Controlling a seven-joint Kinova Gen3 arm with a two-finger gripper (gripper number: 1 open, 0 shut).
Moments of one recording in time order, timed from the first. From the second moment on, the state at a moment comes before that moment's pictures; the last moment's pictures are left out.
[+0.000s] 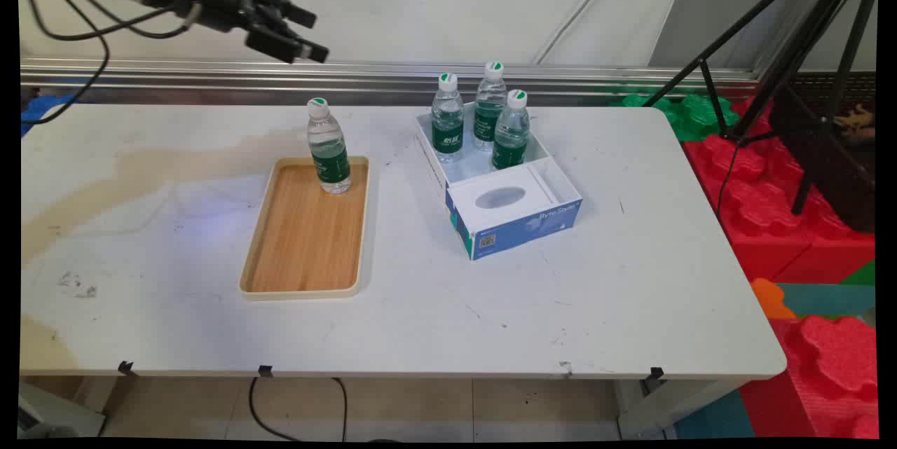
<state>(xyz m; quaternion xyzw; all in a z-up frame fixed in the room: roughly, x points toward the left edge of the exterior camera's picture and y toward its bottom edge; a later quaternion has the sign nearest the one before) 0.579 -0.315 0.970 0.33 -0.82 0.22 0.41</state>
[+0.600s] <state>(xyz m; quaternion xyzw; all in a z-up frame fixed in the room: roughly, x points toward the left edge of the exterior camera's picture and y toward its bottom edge) 0.538 -0.382 0.936 0.31 -0.84 0.21 0.38</state>
